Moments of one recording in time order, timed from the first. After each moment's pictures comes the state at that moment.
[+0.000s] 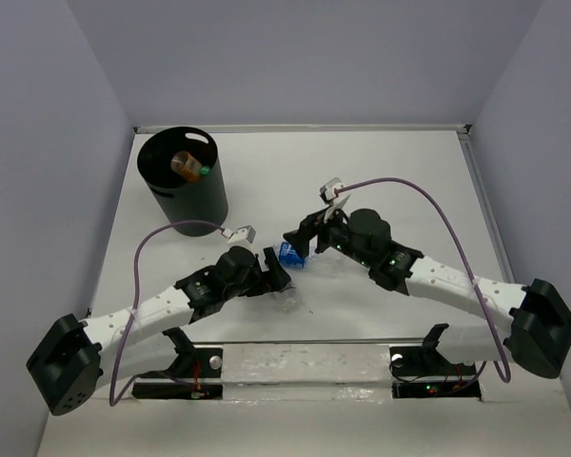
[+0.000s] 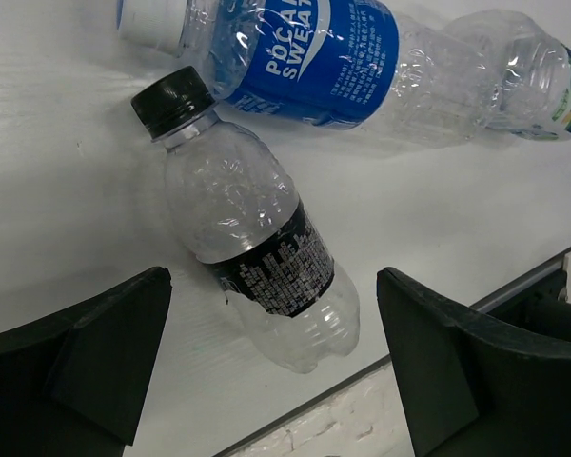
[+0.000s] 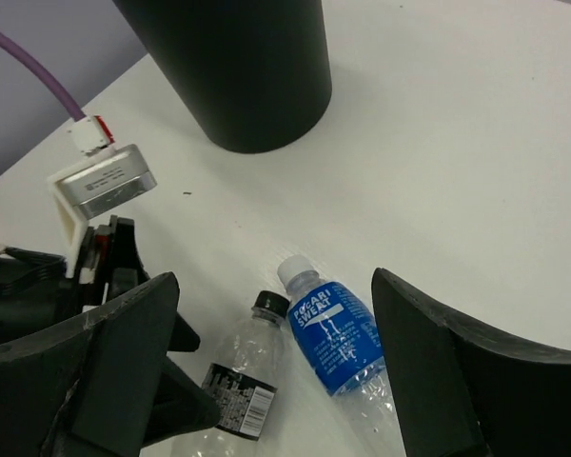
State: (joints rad) left arm -0.85 0.96 0.42 -0.13 -0.10 -0.91; right arm 0.88 1.27 0.79 0.31 0.05 0.23
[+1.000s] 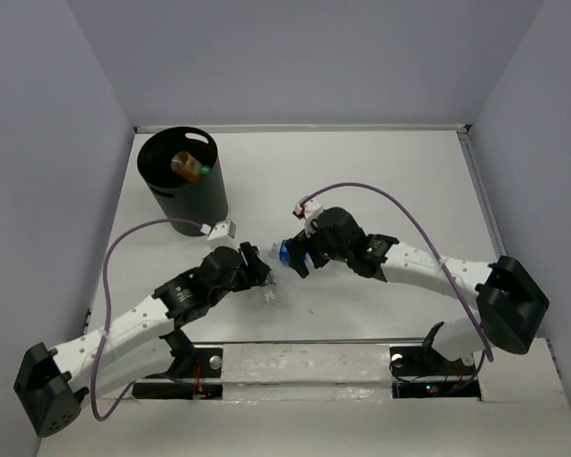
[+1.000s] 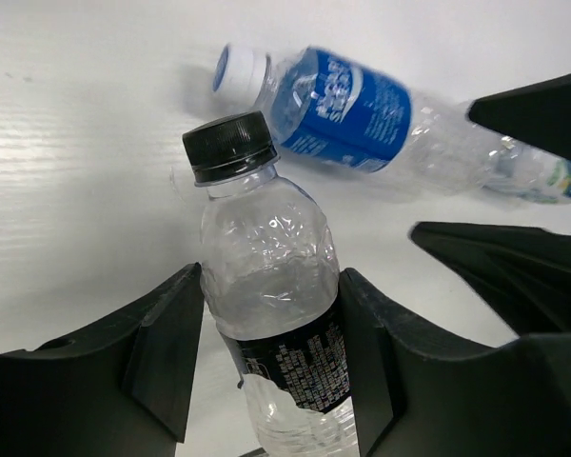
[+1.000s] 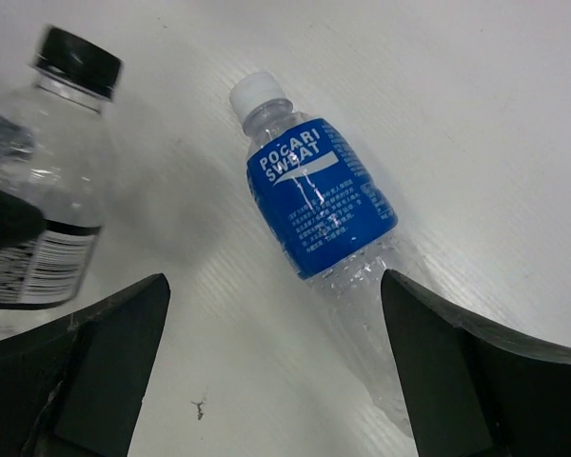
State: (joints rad) left arm -0.85 0.85 0.45 -0.27 -0.28 -0.90; right arm 0.88 1.40 0.86 -0.07 0.00 0.16
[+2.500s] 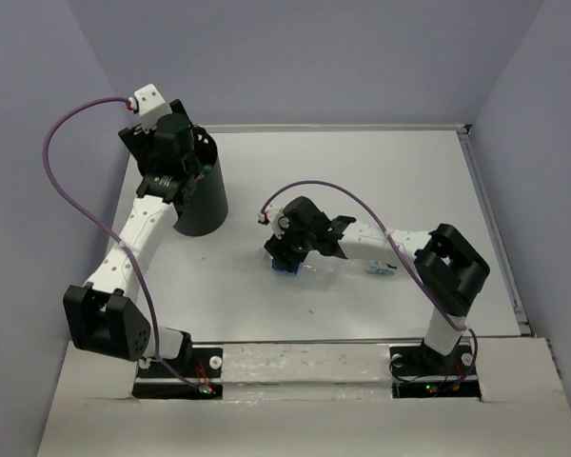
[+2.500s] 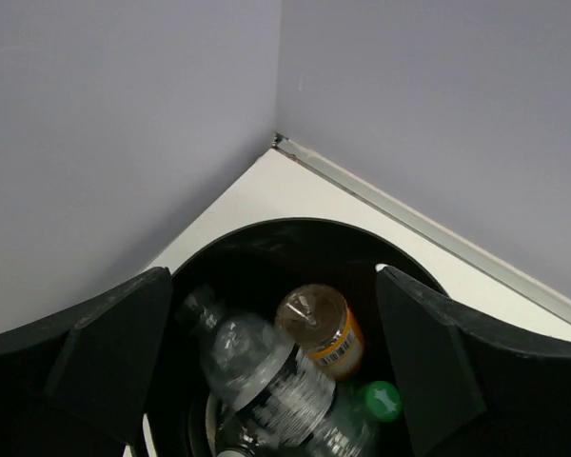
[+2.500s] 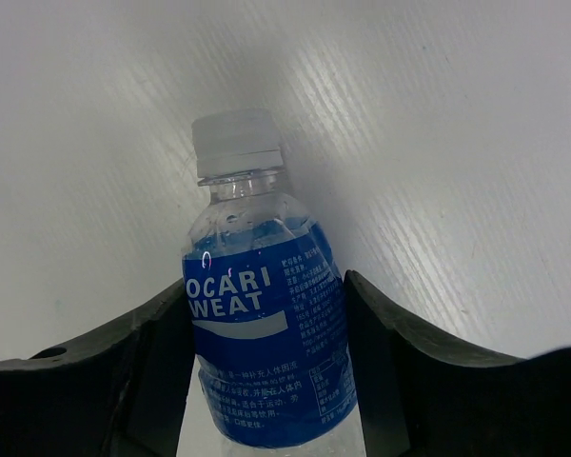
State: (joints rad) left arm -0.24 1.38 1.29 -0.06 -0.85 -0.22; right arm 0.87 1.81 1.18 -0.22 -0.21 -0.11
